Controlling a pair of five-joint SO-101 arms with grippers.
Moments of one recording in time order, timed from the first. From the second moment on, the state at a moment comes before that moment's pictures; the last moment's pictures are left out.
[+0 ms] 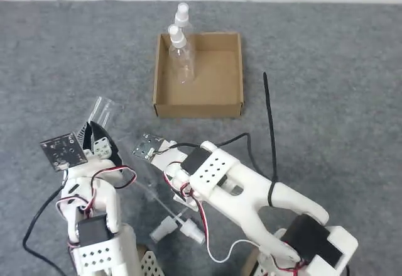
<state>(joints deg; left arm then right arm) -19.8 -103.5 97.2 40.2 13.0 -54.3 -6.7 36.0 64.4 12.1</state>
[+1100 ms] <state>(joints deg) -19.8 -103.5 97.2 40.2 13.0 -51.3 -17.8 36.0 76.6 12.4</state>
